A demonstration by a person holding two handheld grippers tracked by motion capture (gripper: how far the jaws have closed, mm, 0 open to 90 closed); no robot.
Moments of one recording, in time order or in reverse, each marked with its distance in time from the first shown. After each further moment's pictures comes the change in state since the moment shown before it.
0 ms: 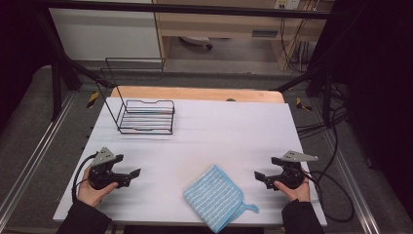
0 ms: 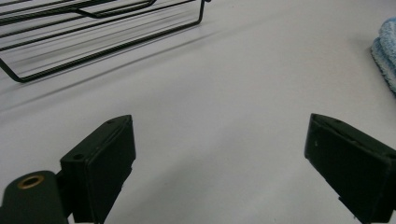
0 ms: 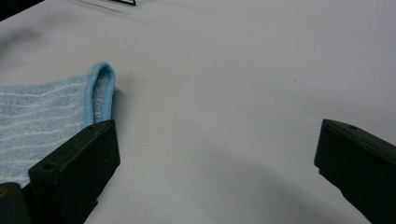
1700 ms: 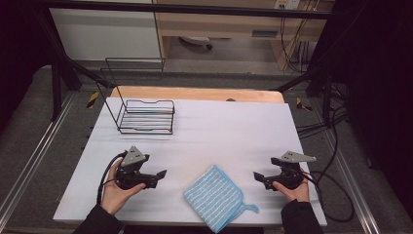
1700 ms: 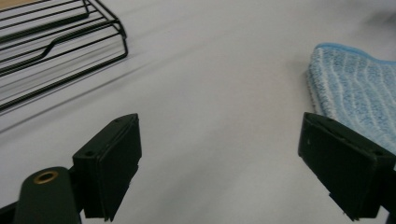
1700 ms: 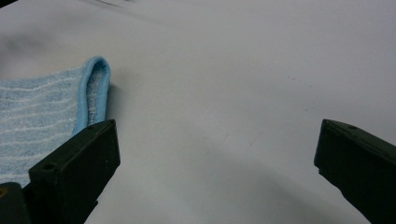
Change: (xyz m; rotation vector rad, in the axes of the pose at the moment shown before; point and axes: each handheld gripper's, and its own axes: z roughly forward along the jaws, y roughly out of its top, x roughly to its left) left arm -0.079 0.045 0.028 0.025 -0.049 0.061; right arm 0.002 -0.001 0.003 0.013 -0.020 -0.020
